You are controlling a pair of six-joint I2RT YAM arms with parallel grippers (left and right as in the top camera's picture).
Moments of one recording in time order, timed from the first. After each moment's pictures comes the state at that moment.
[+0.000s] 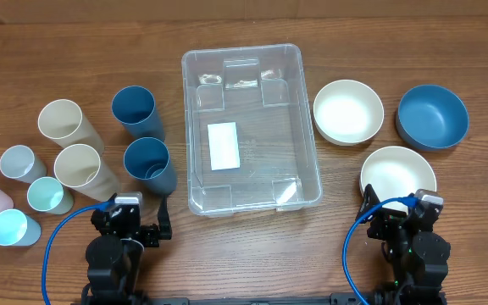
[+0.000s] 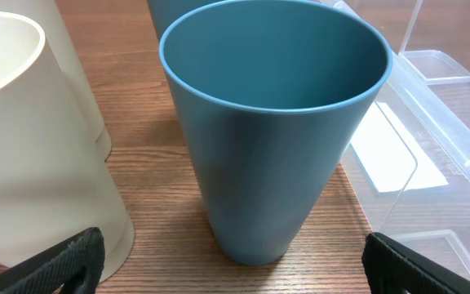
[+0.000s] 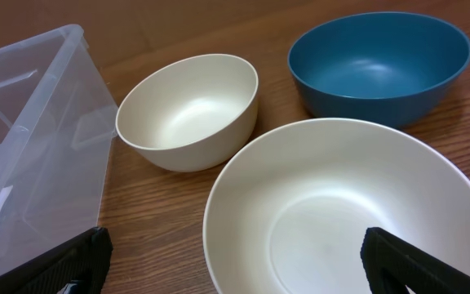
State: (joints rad) left arm -0.01 0.08 0.13 -0.44 0.02 -0.01; right arm -0.06 0.01 0.16 -0.52 0.00 0.25
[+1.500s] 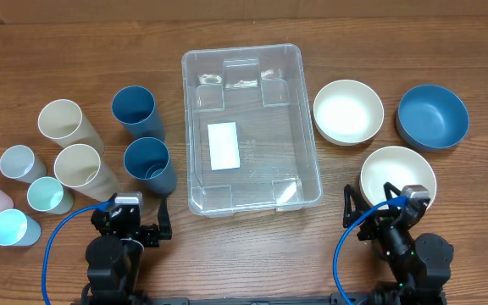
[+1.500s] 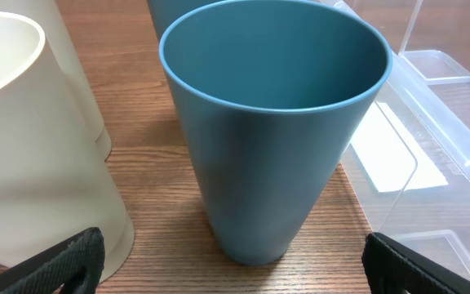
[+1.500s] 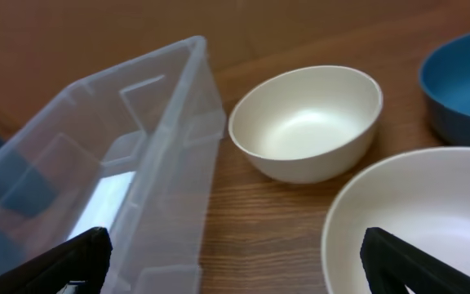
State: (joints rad) left arm -0.01 0.08 0.13 -0.44 0.02 -0.01; right arm -0.06 0.01 0.16 -0.41 -0.31 0.28
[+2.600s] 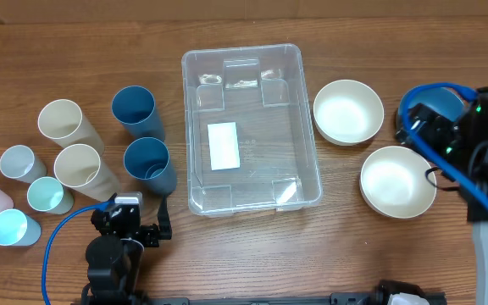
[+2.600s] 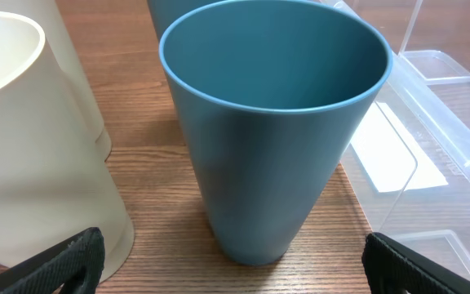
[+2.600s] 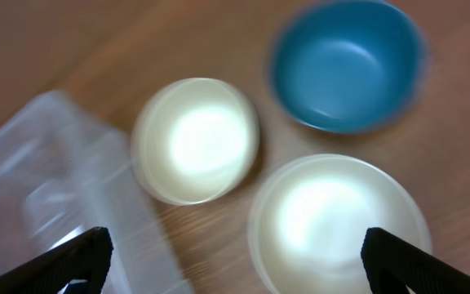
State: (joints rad) left arm -0.01 0.08 0.13 -0.44 0.02 -0.01; right arm -0.20 1.13 1.29 -1.04 -0.07 0.43
